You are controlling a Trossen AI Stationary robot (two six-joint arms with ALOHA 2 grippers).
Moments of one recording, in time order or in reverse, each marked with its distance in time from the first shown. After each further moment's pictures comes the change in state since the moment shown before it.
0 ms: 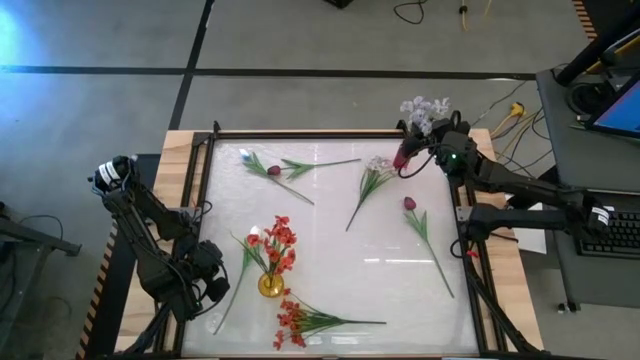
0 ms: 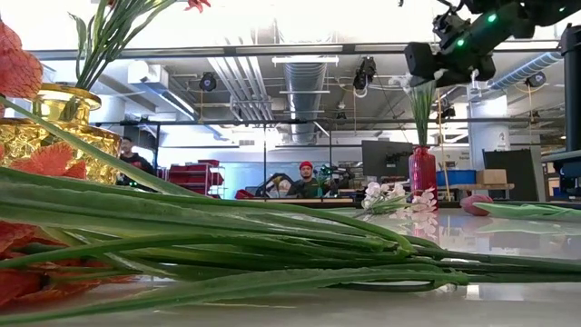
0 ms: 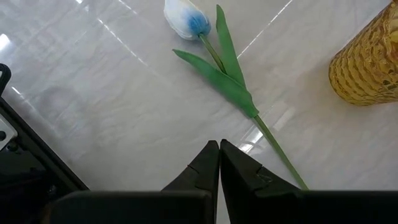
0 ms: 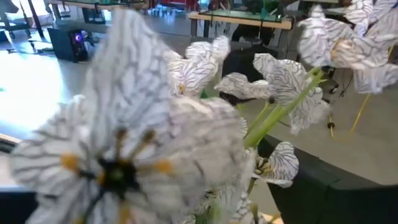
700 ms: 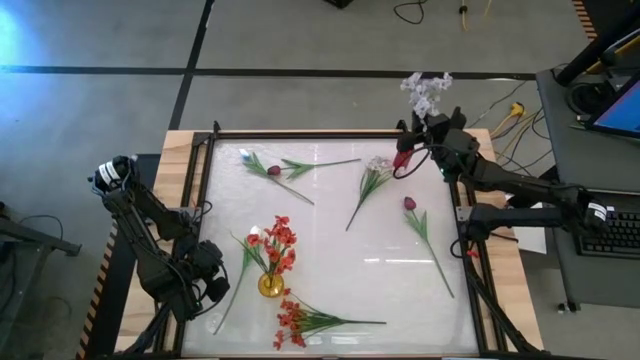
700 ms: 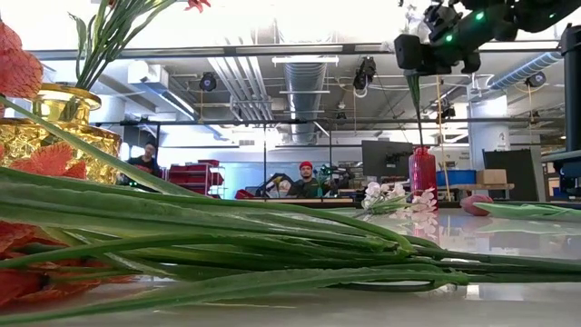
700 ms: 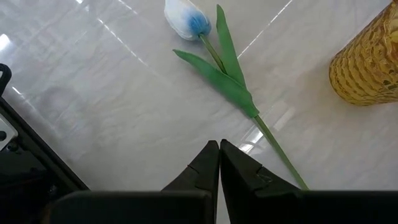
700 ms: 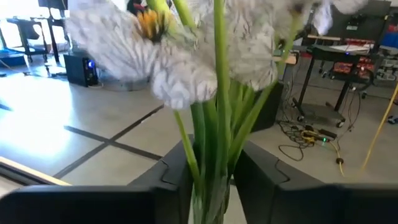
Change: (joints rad) left arm 0.000 0.000 0.000 -0.001 0.000 0.000; right arm -0.001 0.067 -0.003 0.256 -0.024 -0.161
